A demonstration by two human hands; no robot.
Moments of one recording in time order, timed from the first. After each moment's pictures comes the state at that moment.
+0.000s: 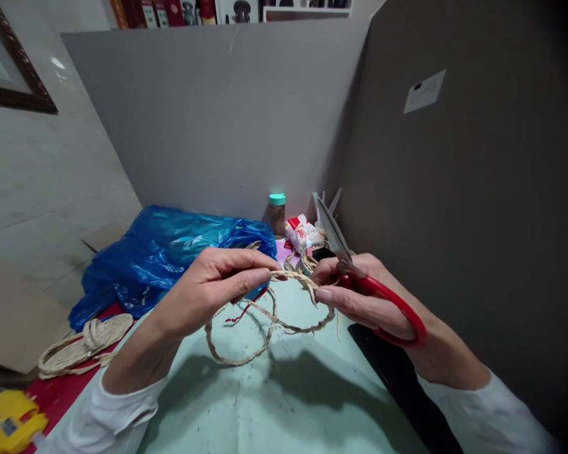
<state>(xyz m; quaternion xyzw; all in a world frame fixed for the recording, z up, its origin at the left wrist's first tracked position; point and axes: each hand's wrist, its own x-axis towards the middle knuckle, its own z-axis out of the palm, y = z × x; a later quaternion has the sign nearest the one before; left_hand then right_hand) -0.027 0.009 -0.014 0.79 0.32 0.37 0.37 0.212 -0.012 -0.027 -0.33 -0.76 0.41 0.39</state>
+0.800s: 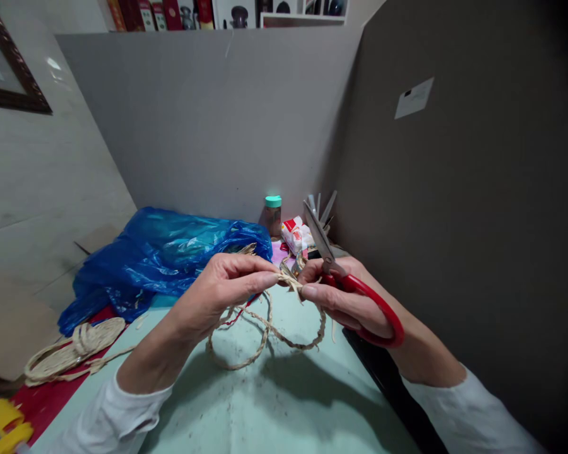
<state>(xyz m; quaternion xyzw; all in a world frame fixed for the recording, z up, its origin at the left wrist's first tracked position) -0.007 0.011 -0.029 0.66 0.35 0.39 0.53 0.212 -0.004 -0.037 -0.33 -0.73 0.46 0.38</state>
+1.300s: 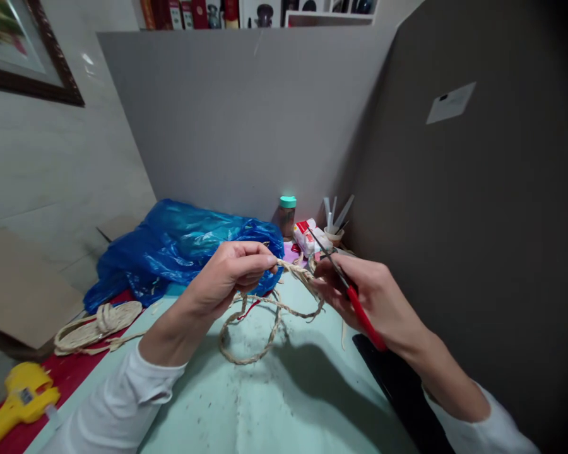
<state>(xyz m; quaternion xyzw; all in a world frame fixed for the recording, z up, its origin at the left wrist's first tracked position) -0.015 0.024 -0.028 0.57 0.35 0.43 0.60 0.212 0.002 -0.045 -0.40 -0.83 0.09 0.37</state>
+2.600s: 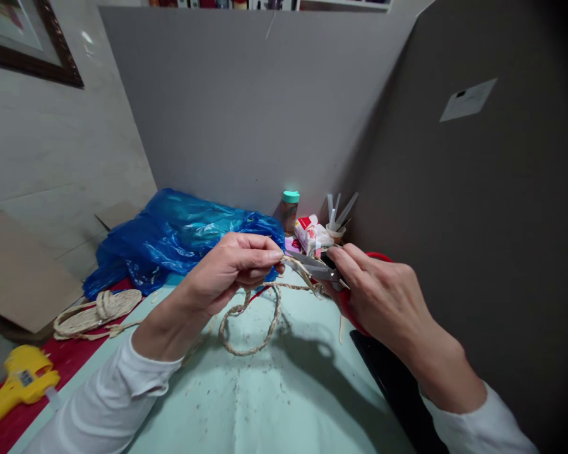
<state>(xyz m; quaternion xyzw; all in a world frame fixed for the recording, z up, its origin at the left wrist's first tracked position) -0.019 0.018 -0.022 0.56 0.31 0.42 0.64 0.215 0.002 -0.049 -0.43 -0.80 -0.37 0.21</state>
